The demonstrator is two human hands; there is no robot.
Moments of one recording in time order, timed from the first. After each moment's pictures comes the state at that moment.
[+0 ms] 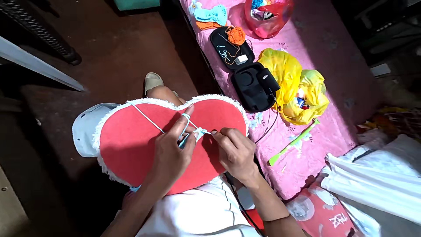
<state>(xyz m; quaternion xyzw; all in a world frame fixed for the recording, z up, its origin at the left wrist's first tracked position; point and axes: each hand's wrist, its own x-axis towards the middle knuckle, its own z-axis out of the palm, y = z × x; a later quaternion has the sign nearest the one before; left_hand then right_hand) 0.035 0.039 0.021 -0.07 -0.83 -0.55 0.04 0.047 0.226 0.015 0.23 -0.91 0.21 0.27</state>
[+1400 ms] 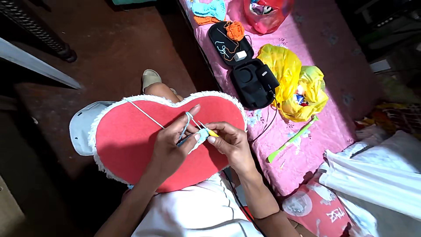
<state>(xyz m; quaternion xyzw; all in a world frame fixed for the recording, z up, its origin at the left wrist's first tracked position) 0.029 0.033 0.014 -0.11 -0.70 -0.71 -0.03 0.047 0.219 0.029 0.03 -0.68 0.73 -0.05</state>
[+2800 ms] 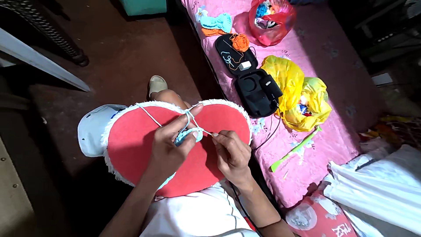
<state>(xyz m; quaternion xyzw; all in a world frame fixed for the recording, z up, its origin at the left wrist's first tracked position) 0.016 0.019 0.028 -0.12 -0.71 -0.70 0.05 0.041 0.205 0.007 0.23 -0.85 0.39 0.28</state>
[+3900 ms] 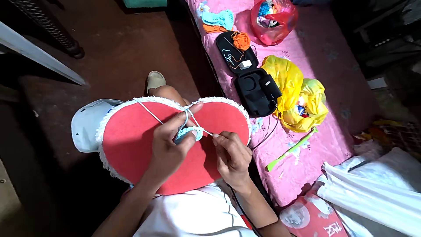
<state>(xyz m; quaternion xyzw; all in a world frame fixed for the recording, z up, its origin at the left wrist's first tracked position) 0.020 0.026 0.026 -0.07 -0.69 -0.71 0.05 0.049 0.204 0.010 0.21 -0.86 0.38 0.27</state>
